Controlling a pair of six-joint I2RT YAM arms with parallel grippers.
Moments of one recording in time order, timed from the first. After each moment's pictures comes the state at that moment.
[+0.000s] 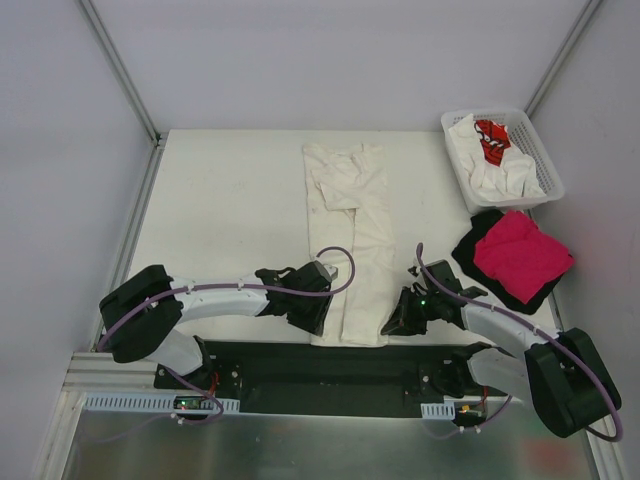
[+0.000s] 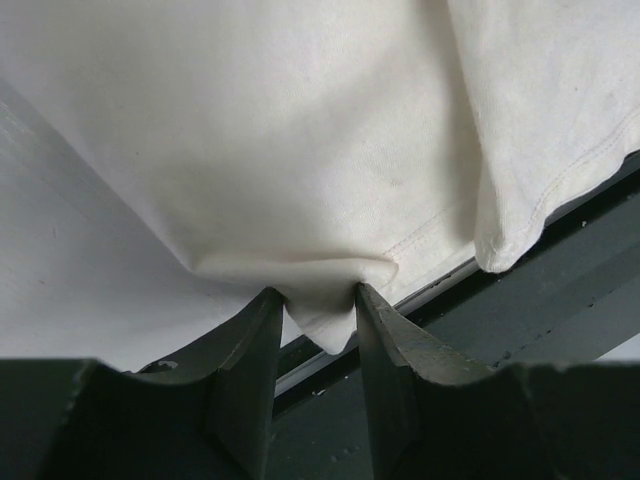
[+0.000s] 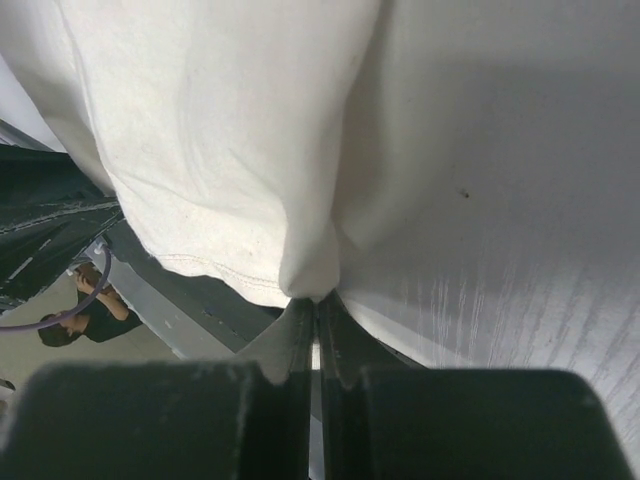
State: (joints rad) left arm -1.05 1.47 0.73 -0.39 0.12 -0.66; right arm 0.44 1.09 0.30 -0.36 -0.56 0.74
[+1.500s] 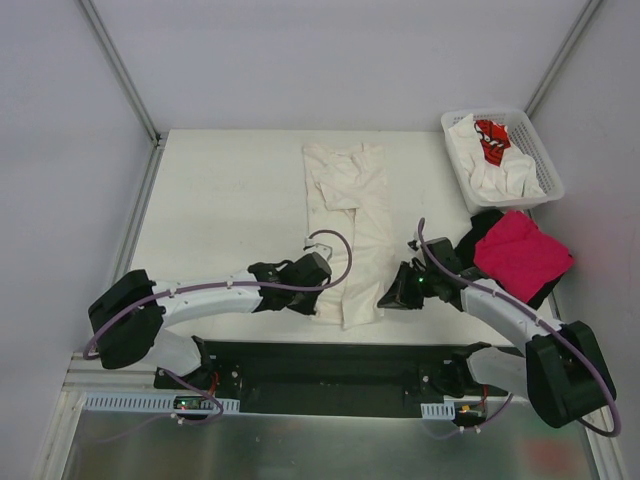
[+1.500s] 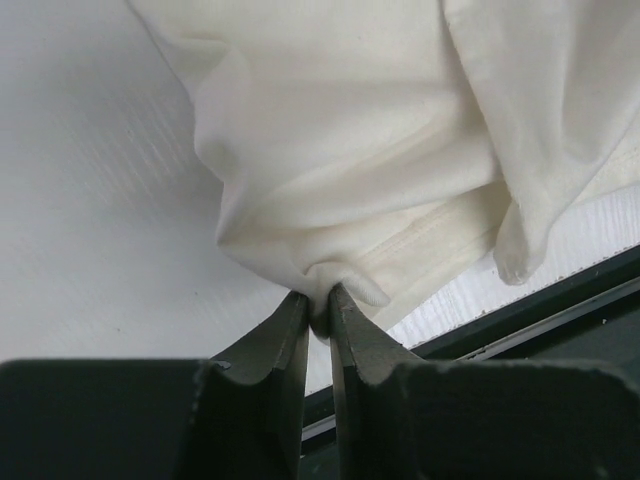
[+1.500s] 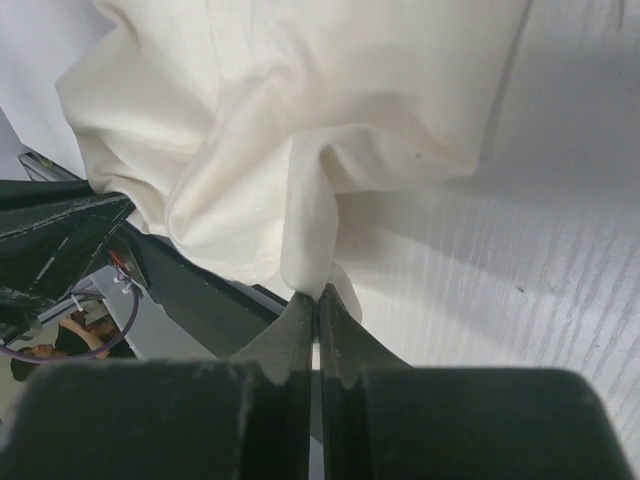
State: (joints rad) left arm -1.05 1.41 0.80 -0.45 -0.17 -0.63; right arm 0.41 1.13 0.46 -0.36 -0.51 0.71
